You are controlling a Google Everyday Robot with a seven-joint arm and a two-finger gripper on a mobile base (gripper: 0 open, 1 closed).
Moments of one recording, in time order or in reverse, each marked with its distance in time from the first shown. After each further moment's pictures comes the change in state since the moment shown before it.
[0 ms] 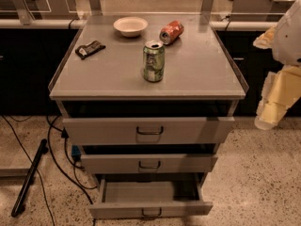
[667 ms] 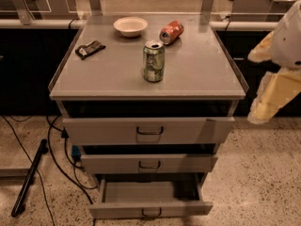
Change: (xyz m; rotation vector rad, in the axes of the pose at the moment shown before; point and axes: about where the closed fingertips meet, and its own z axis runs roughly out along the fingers) arm 0.000 0.002 0.002 -0.003 -0.002 0.002
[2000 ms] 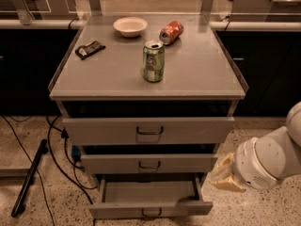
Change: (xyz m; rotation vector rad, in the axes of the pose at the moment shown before) arm 0.028 0.142 0.202 -0.223 -0.230 0.151
